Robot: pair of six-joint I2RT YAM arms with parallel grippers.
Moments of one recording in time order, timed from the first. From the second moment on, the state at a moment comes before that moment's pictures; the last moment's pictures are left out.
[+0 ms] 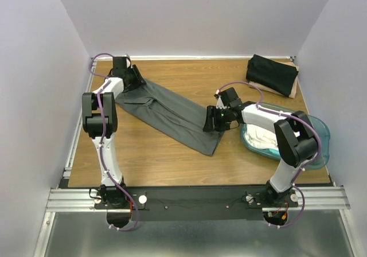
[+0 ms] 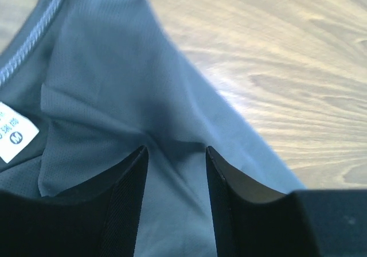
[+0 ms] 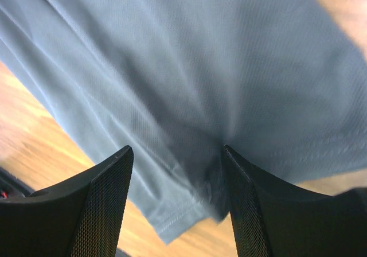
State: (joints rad) left arm 0.03 2.18 1.61 -0.18 0.26 -0.46; right arm 0.47 1.76 1.03 -0.30 -0.31 0.44
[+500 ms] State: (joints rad) left arm 0.01 1.90 1.55 -0.25 0.22 -0.43; right arm 0.48 1.72 1.16 -0.42 -0.28 0.39
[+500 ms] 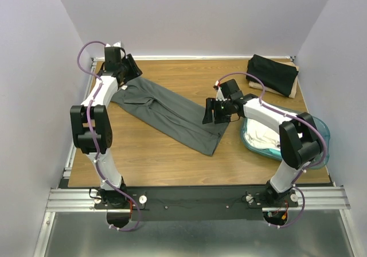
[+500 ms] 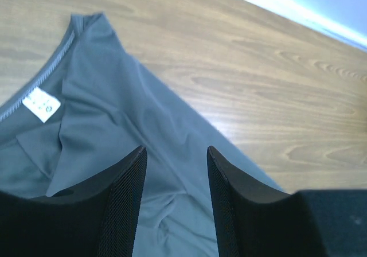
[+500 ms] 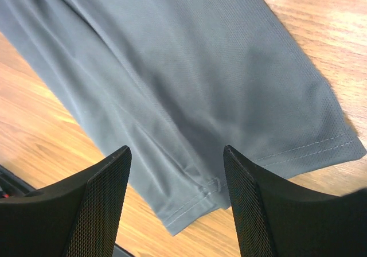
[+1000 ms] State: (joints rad) left arm 0.00 2.04 1.42 -0.27 0.22 -0.42; right arm 0.48 1.74 1.03 -0.41 -0.32 0.35
